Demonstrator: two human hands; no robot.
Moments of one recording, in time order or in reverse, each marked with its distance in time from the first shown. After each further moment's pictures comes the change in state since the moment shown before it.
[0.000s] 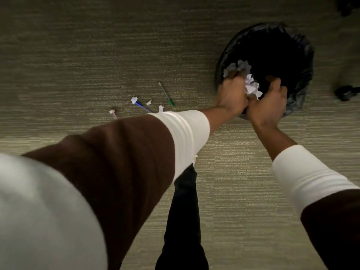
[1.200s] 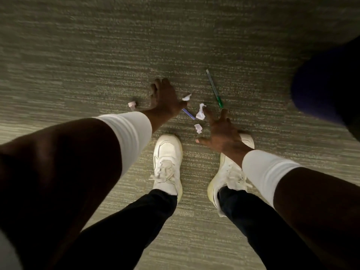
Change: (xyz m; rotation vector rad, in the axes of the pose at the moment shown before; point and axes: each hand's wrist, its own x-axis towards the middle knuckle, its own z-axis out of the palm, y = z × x) left_hand 0.054 -0.461 -0.015 0.336 0.078 -0.501; right_hand -0.082 -0.028 0.384 -0.502 -0.765 -0.541
